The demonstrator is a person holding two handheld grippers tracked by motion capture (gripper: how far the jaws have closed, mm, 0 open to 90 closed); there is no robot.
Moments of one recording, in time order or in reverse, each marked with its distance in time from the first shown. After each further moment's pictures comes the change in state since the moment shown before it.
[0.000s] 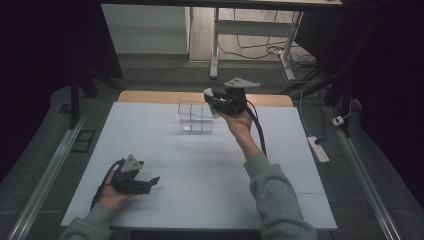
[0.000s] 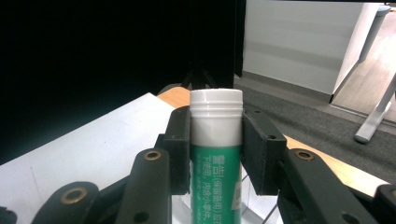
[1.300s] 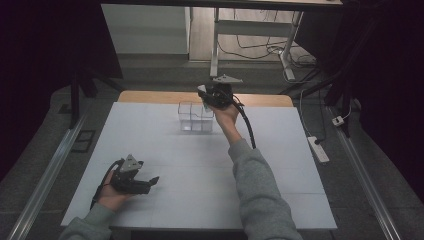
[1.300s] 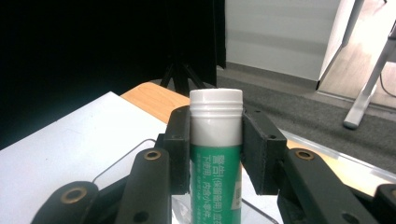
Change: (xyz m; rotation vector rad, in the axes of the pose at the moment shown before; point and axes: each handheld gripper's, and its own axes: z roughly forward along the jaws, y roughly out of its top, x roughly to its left) left arm 0.002 -0.001 -0.001 -0.004 -0.011 -0.004; right arm -0.034 -0.022 0.080 0.025 -0.074 0.047
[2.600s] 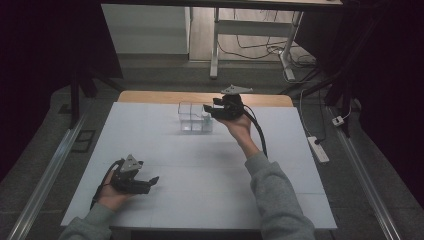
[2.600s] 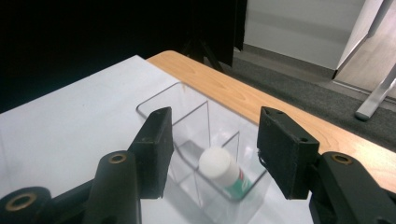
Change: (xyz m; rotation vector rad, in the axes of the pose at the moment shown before) left arm 0.000 -0.001 0.001 0.003 0.012 0.006; right arm 0.006 -0.017 -0.054 0.086 0.075 -0.071
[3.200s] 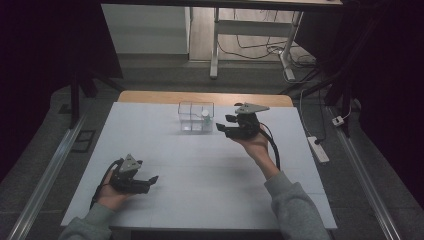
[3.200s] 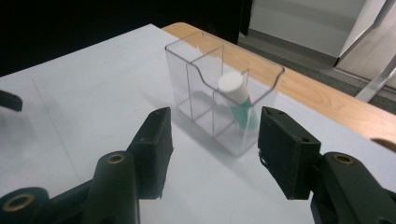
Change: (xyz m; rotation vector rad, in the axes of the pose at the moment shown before) left arm 0.001 0.000 -0.001 -0.009 0.010 -0.002; right arm 0.014 -0.037 -0.064 0.053 0.017 -0.048
